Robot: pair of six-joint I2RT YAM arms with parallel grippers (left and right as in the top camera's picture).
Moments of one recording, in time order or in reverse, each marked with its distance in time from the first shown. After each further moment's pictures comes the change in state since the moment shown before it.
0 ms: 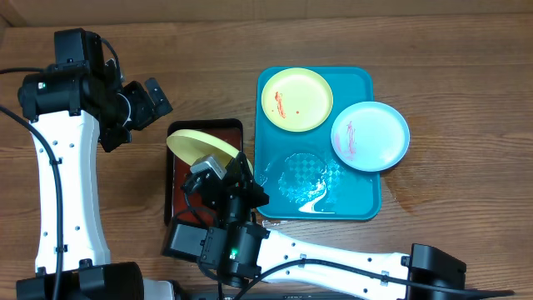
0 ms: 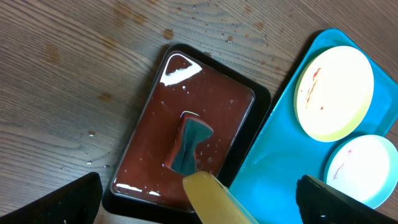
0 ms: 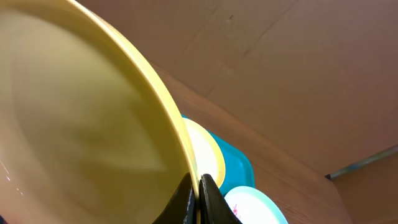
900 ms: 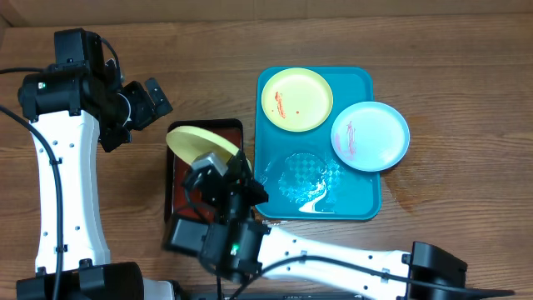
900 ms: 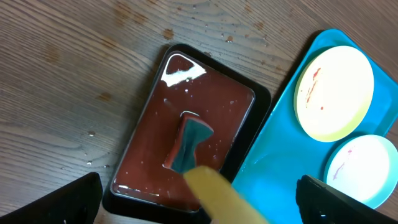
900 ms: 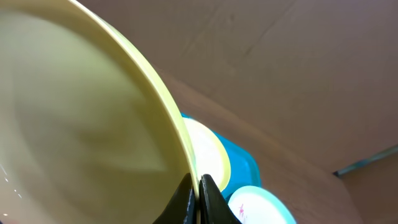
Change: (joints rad) left arm 0.000 0.000 0.000 0.000 0.000 0.000; right arm -0.035 0.000 0.000 0.023 -0.048 0.019
